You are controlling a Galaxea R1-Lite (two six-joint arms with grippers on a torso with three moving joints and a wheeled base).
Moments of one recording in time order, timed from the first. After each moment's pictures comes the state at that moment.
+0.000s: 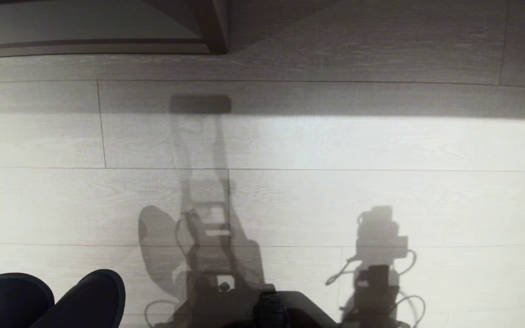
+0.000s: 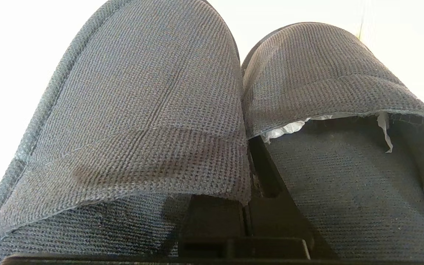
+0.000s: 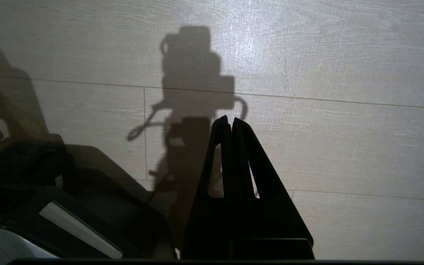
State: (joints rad) left arm 0.01 0.00 0.00 0.00 -0.01 0.03; right arm 0.00 0.00 0.00 0.00 0.01 0.00
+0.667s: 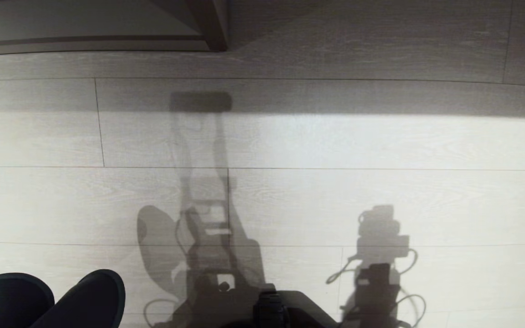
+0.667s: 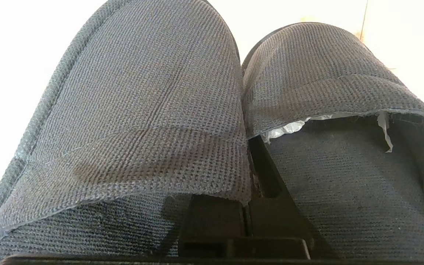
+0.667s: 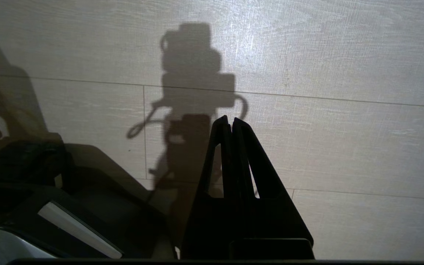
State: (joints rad) left arm 0.01 0.00 0.00 0.00 -0.01 0.03; right arm 0.00 0.00 0.00 0.00 0.01 0.00
